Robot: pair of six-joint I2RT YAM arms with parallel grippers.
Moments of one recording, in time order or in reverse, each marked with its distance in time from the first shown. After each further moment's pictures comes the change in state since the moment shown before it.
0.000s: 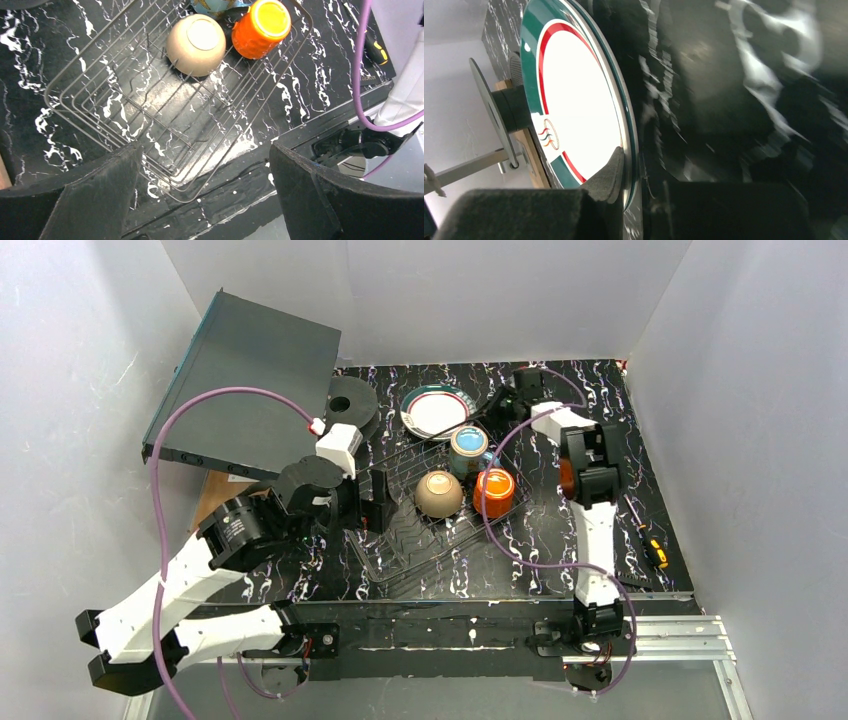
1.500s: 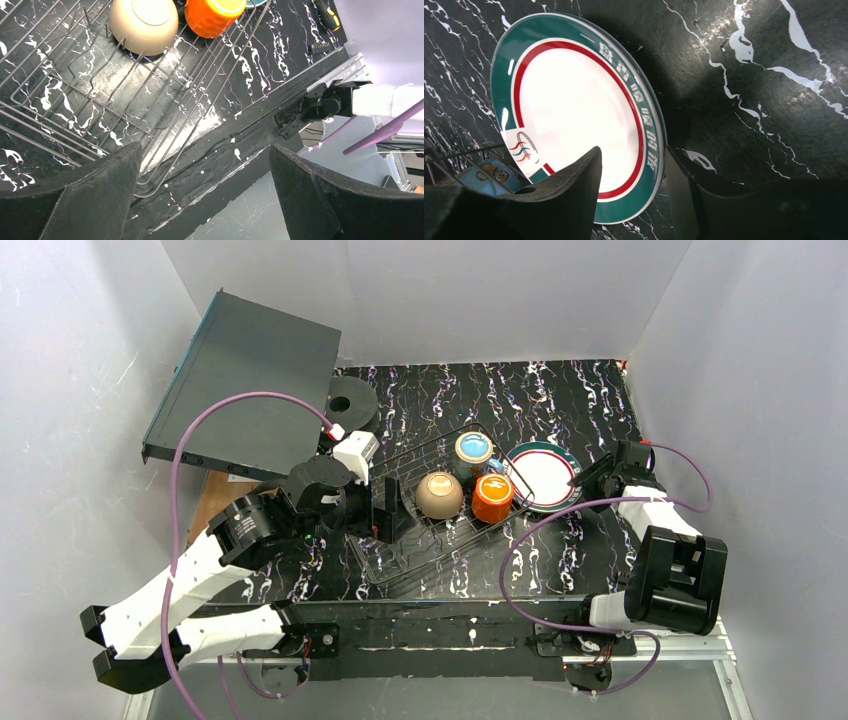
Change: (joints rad) left arm 0.000 0.020 -0.029 0.042 0.206 -0.055; right arm -0.417 -1.045 -1.128 -0.075 0.351 -0.164
